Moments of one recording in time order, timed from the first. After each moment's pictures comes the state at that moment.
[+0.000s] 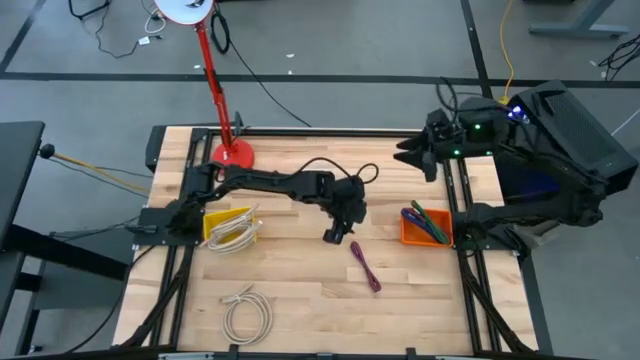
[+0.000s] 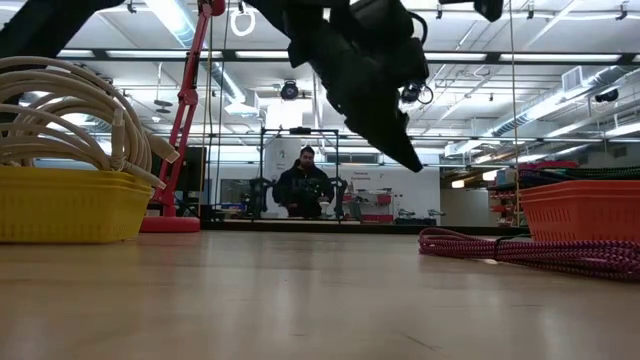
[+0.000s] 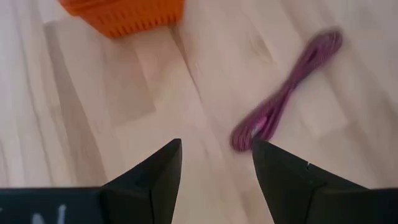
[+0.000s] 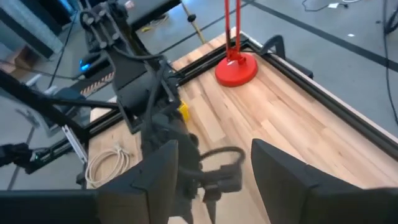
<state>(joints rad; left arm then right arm) 0.04 2.13 1.73 -0.50 0.24 0.36 -0.36 1.00 1.37 -0.82 -0.20 0.33</state>
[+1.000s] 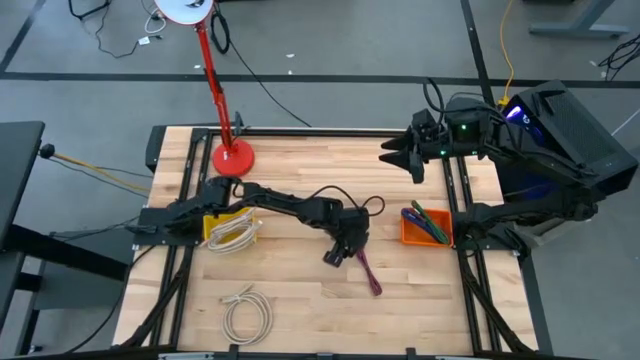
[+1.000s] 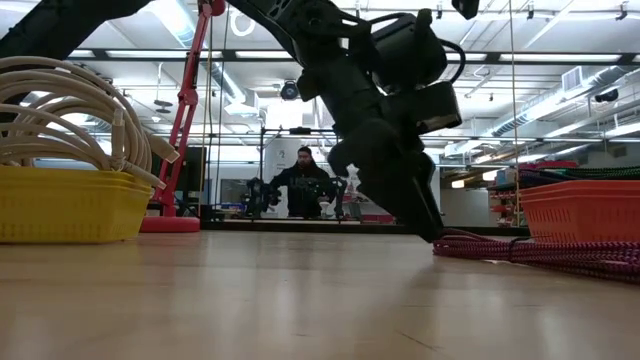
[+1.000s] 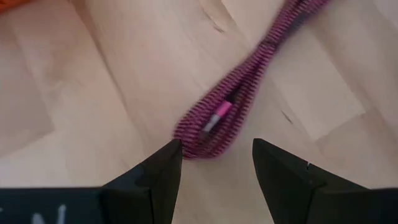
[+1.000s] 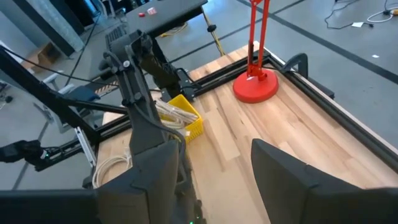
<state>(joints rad) -0.04 2.29 1.73 -0.43 0.20 0.42 -0.32 1.08 1.36 -0.68 -0.22 0.29</state>
